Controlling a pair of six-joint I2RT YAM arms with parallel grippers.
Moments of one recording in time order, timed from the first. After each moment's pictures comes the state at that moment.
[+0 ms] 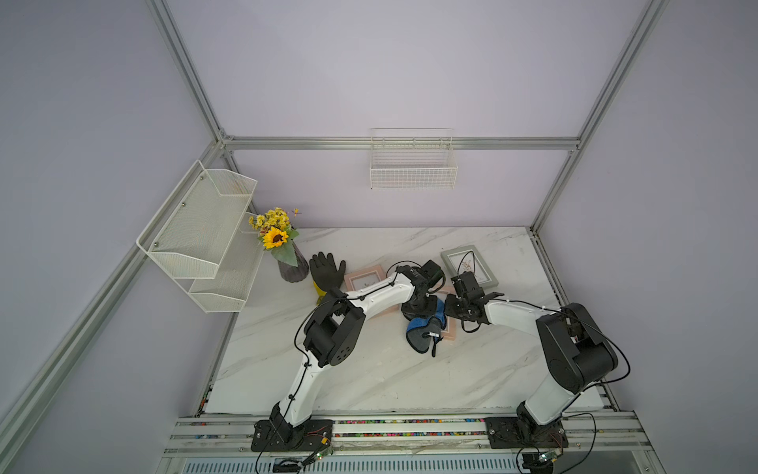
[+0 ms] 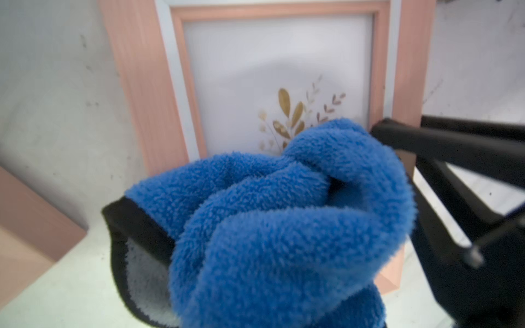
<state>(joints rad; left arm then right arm) -0.78 2.24 1.86 -0.89 0.05 -0.57 0.39 1.69 0.88 -0.20 0.07 0.64</state>
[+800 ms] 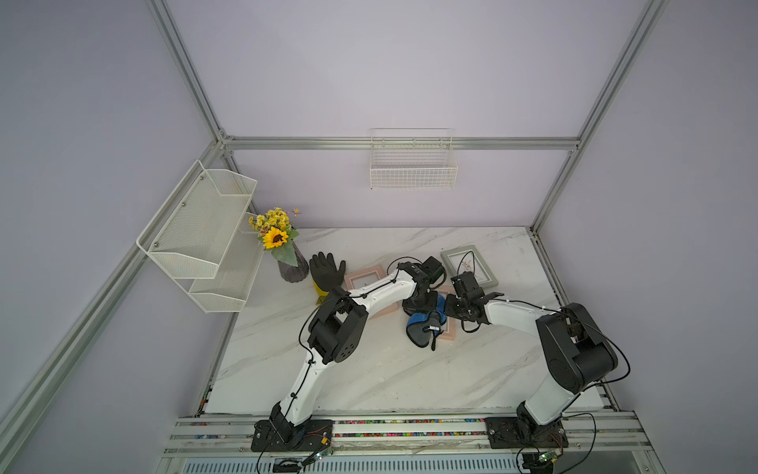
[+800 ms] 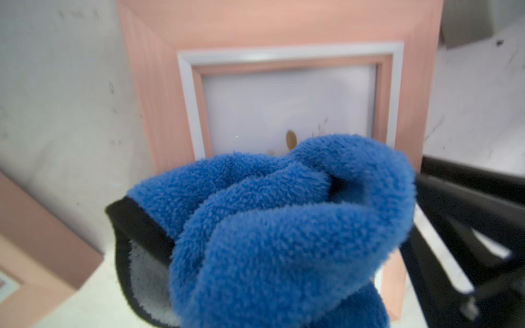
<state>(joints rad) -0.77 2.28 1.93 -0.90 0.03 -0.57 0.39 1.69 0.88 -0.20 0.07 0.64</state>
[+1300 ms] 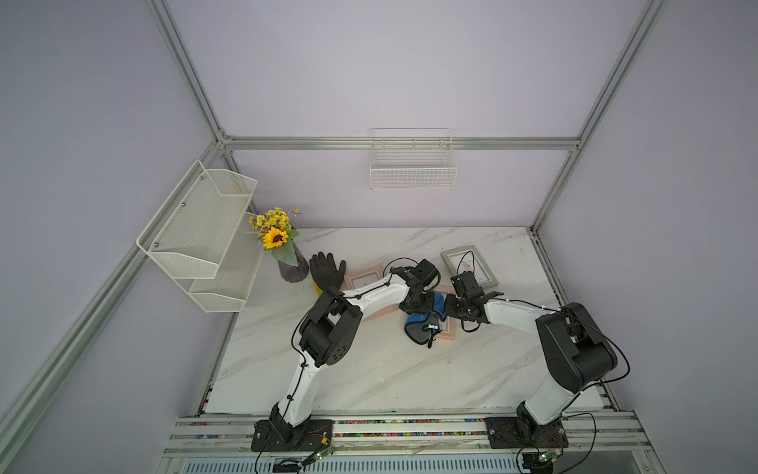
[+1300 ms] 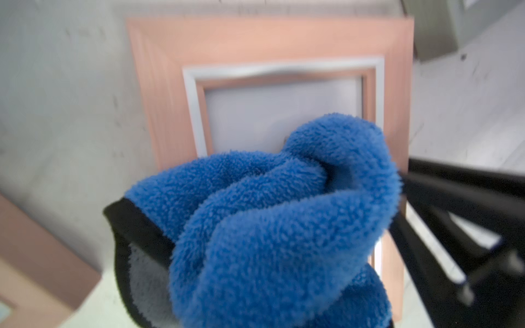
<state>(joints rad) -0.80 2.14 1.68 -0.75 0.06 -0.55 0.39 1.70 0.89 -0.21 0.07 0.64</state>
